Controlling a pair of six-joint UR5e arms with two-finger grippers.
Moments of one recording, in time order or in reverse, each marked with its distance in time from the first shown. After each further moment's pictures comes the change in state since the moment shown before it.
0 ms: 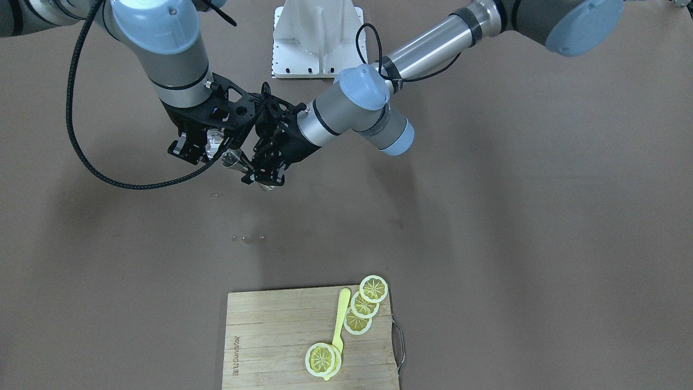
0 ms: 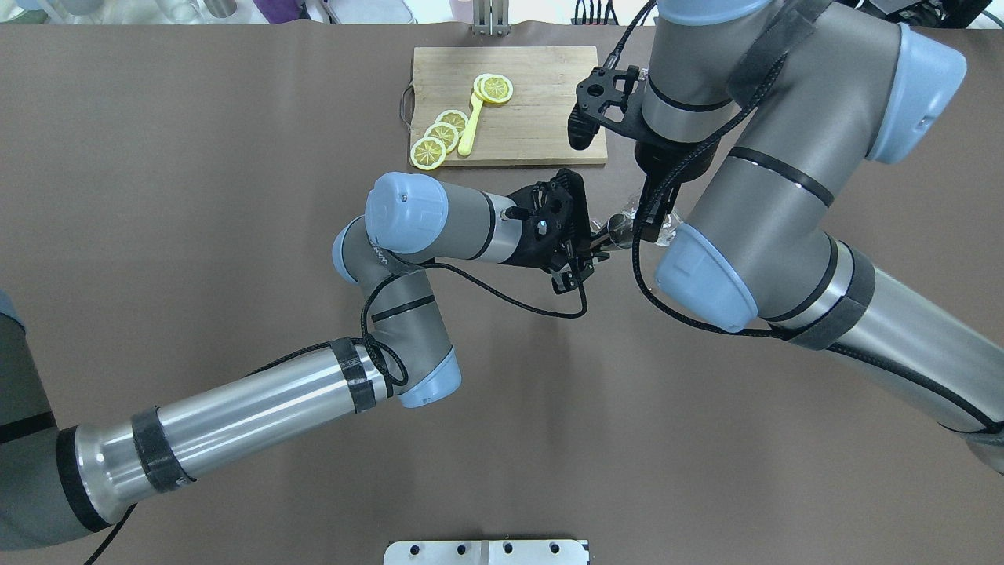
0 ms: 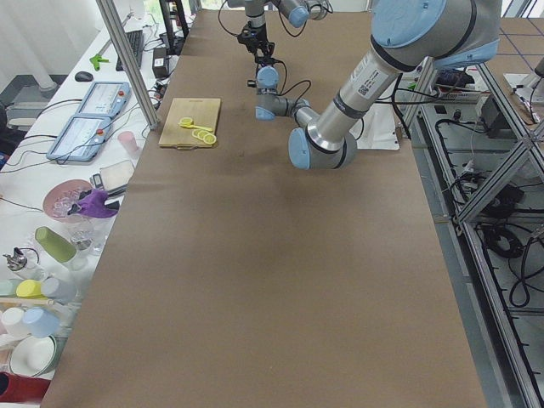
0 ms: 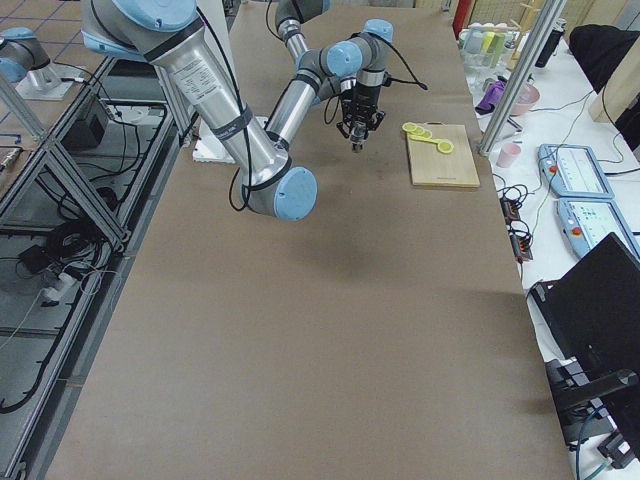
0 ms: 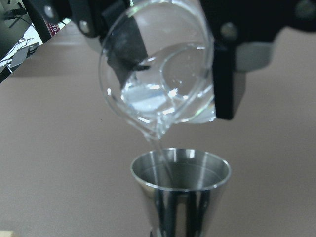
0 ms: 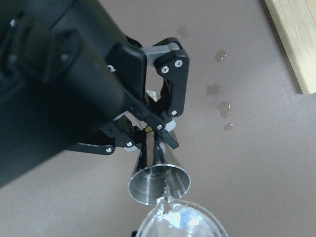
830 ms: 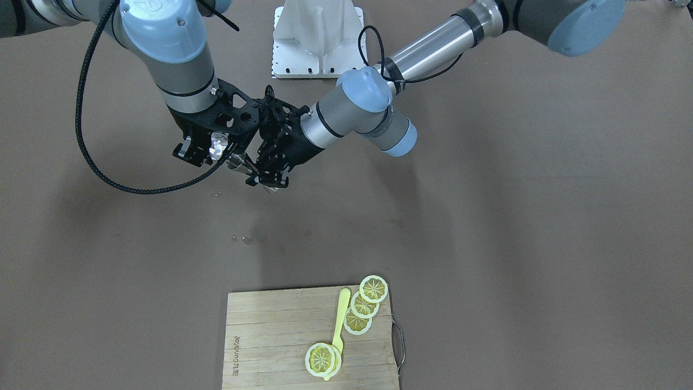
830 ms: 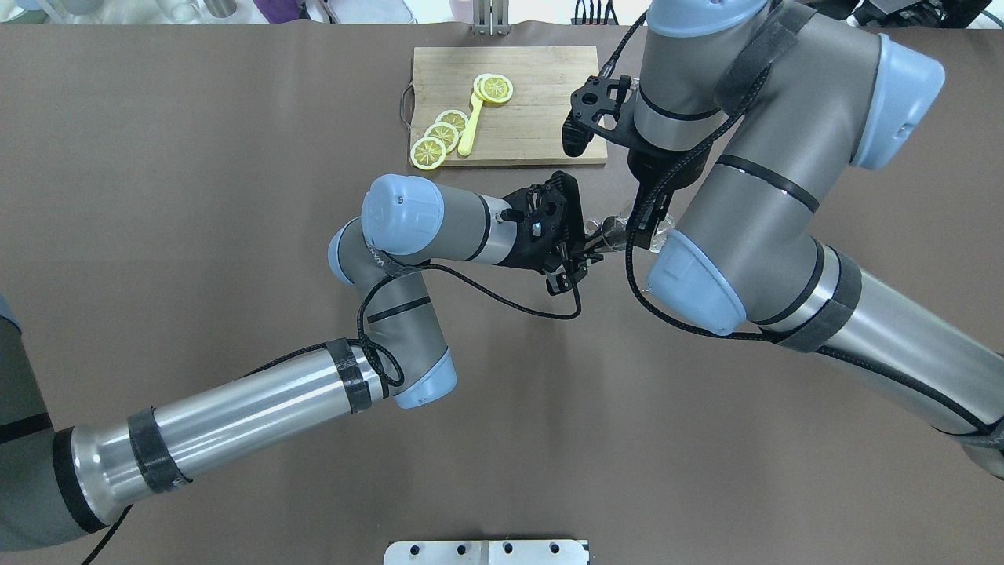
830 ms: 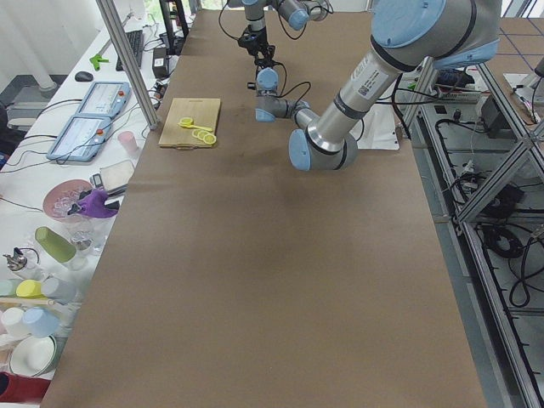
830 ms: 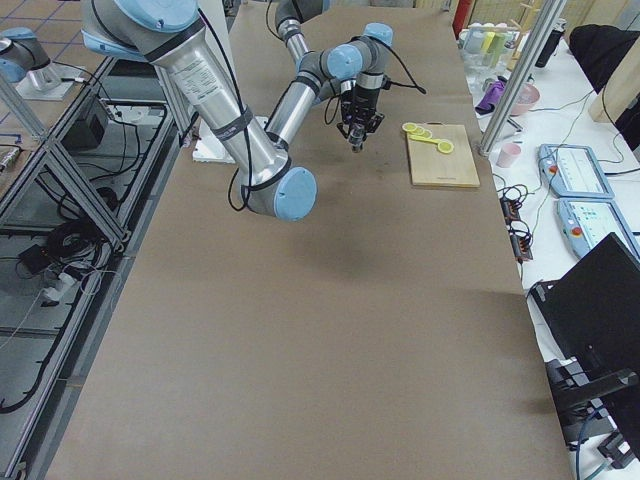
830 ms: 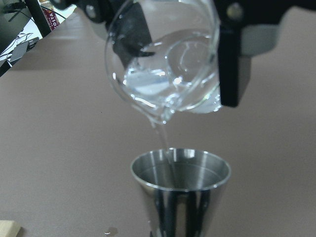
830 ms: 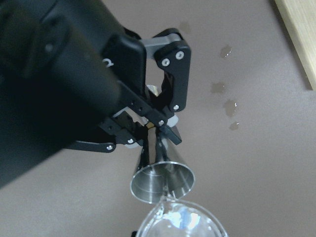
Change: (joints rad) left arm 0.000 0.008 0.000 0.002 0.000 0.005; right arm -0.016 0.008 -0.033 0.005 0.002 0.025
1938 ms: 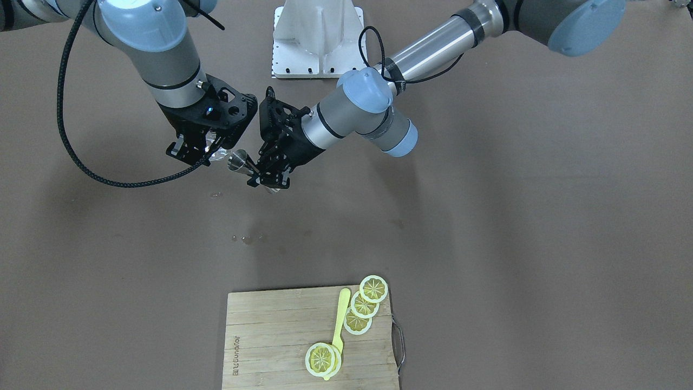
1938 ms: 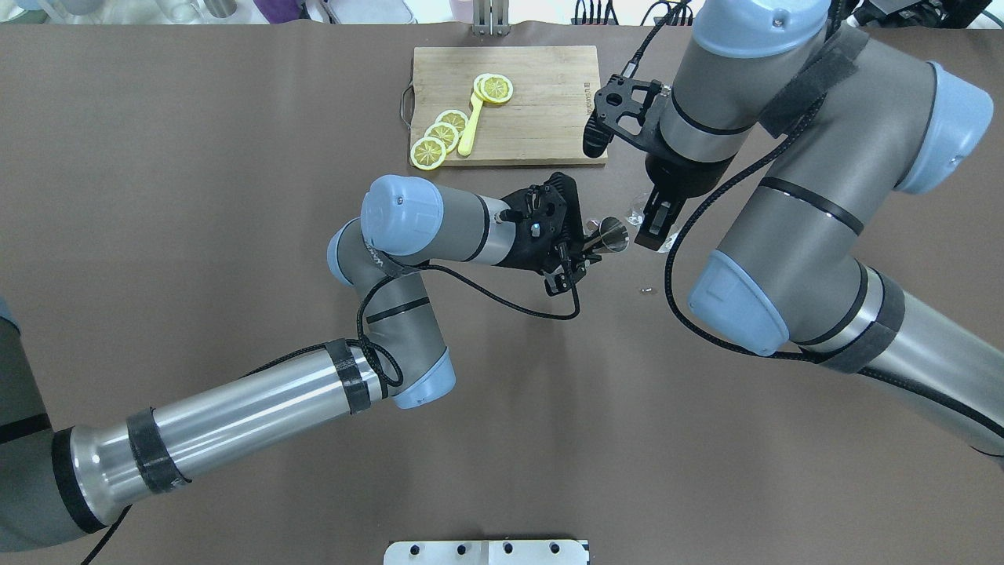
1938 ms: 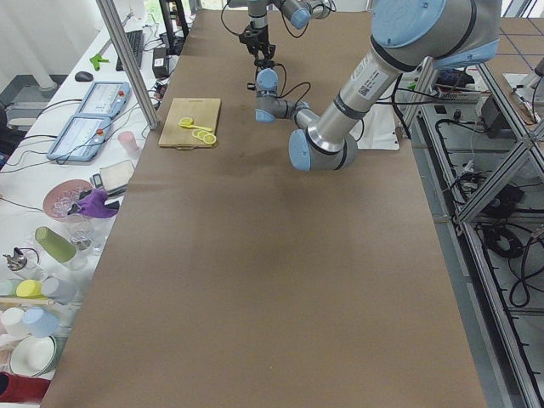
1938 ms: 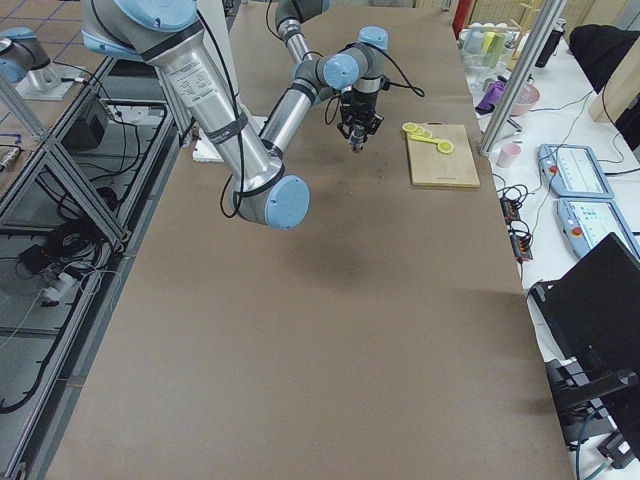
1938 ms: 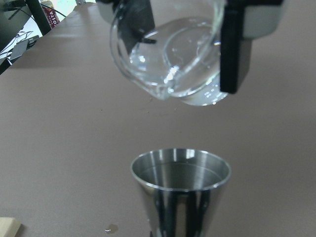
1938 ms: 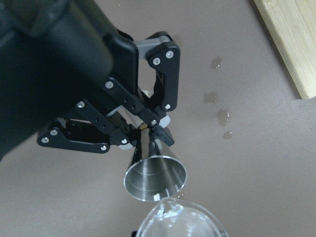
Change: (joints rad) left arm -0.001 0.004 0.001 0.004 0.000 0.000; right arm 0.005 -0.055 0.032 0.109 0.001 0.048
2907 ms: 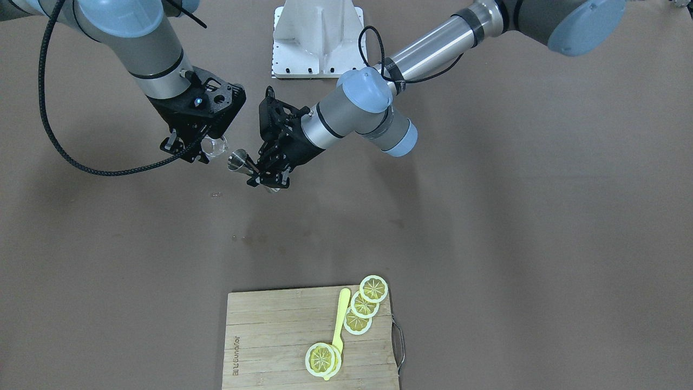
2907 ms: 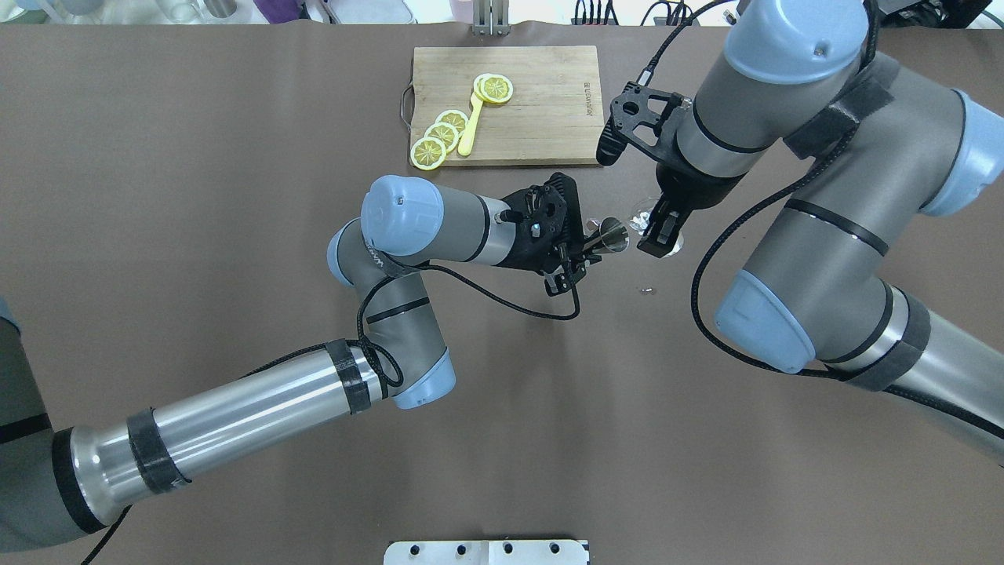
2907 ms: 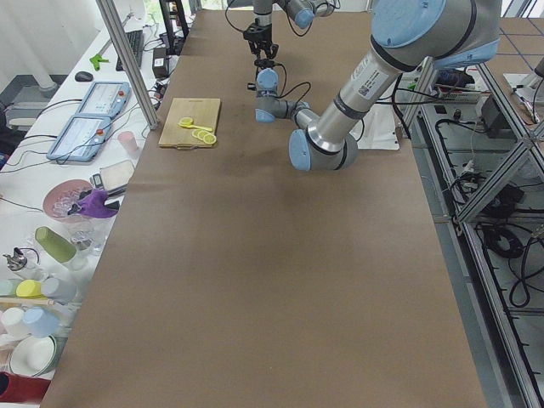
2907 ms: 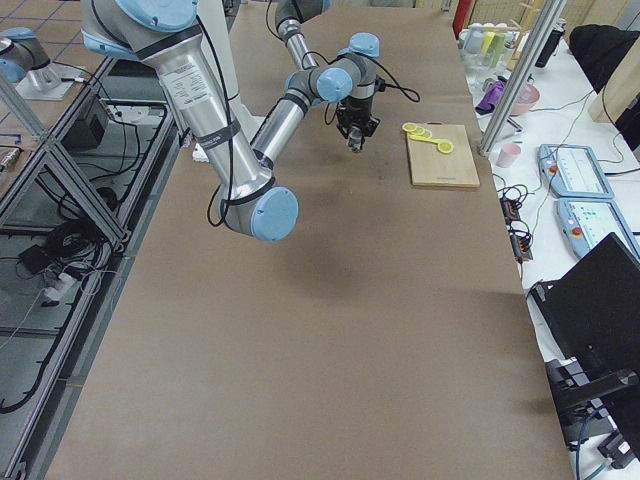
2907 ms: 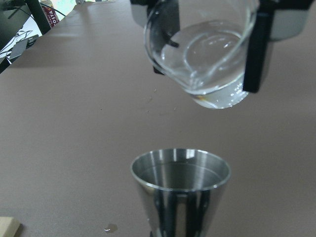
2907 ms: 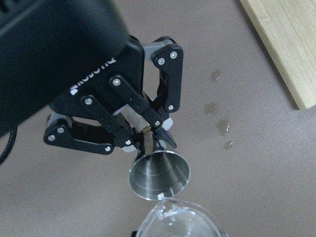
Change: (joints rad) left arm 0.001 0.000 0.000 0.001 0.000 0.000; right arm -0.002 -0.093 0.064 0.151 0.004 0.060
